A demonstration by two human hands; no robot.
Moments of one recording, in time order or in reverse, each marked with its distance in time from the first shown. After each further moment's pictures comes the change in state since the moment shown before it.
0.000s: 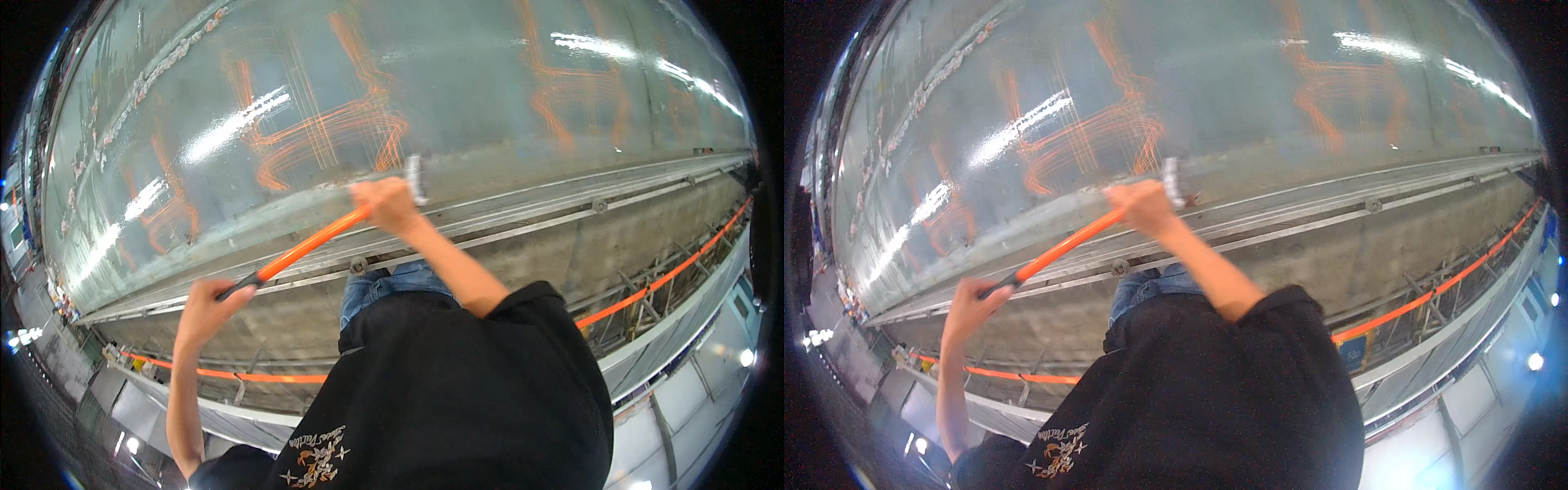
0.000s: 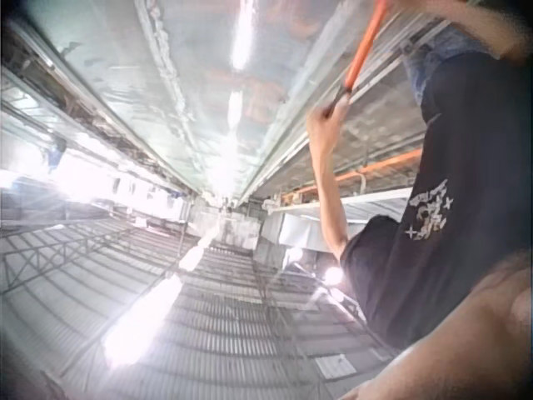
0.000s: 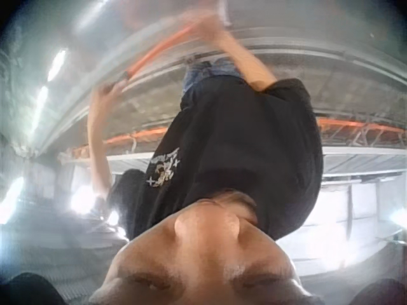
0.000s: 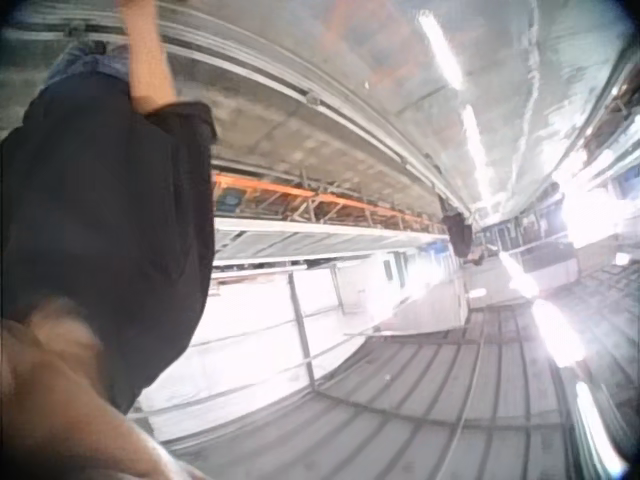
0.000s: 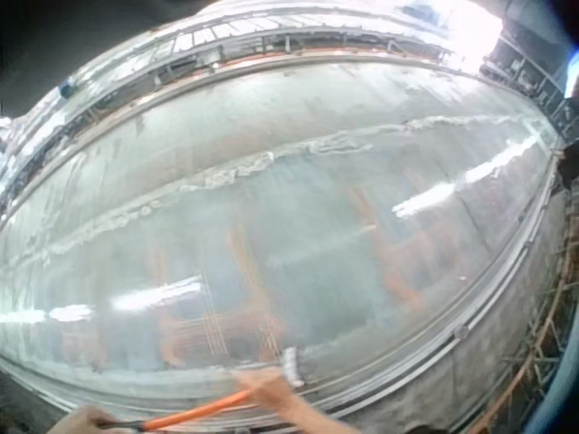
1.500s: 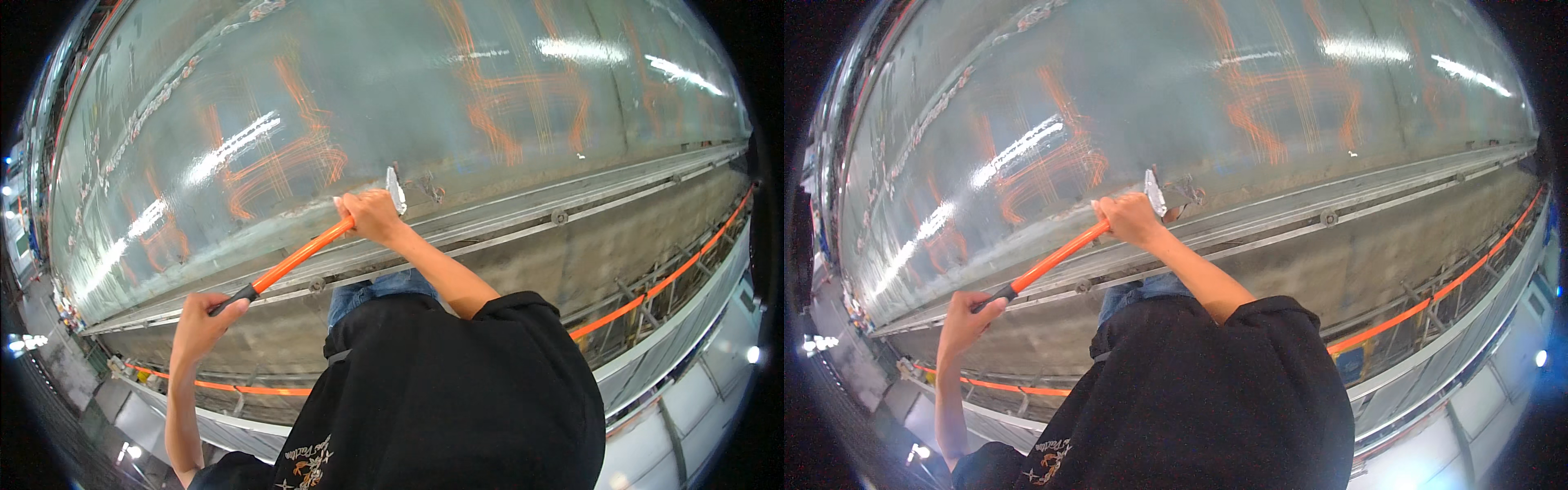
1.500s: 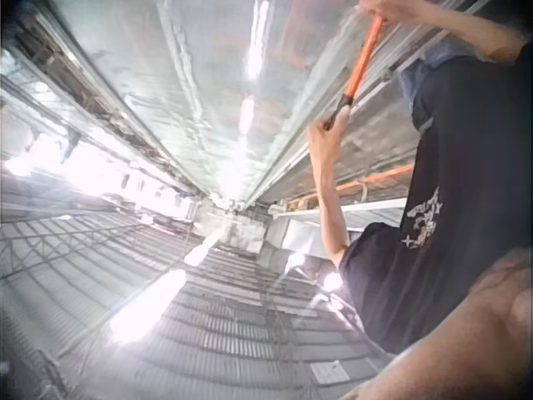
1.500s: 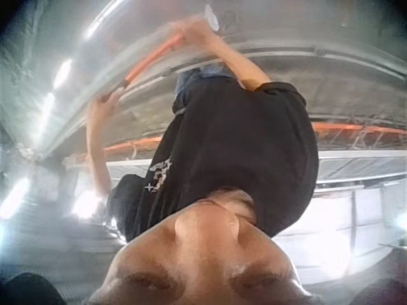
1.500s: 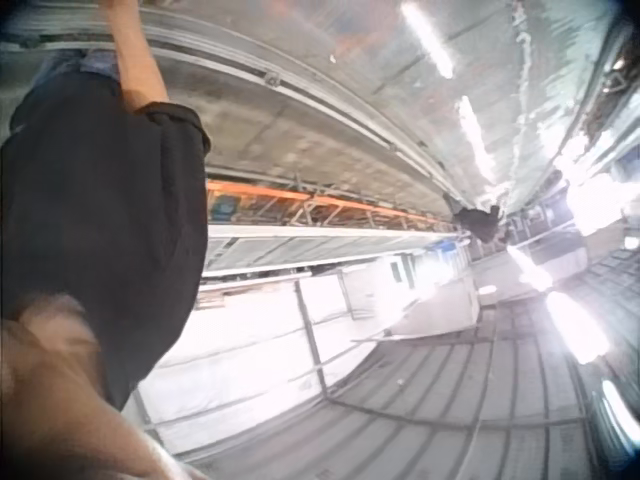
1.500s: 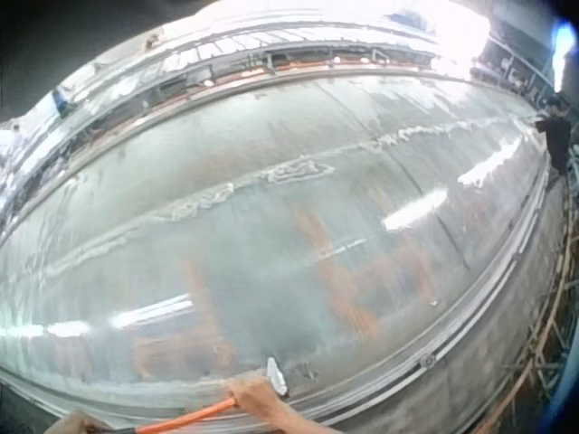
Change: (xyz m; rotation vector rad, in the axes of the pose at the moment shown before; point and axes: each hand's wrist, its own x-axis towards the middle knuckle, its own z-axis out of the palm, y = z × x) left_hand -0.036 0.140 0.024 -0.052 0.063 -0.096; right_hand -0.002 0.053 -0.085 0.070 -0.142 0.133
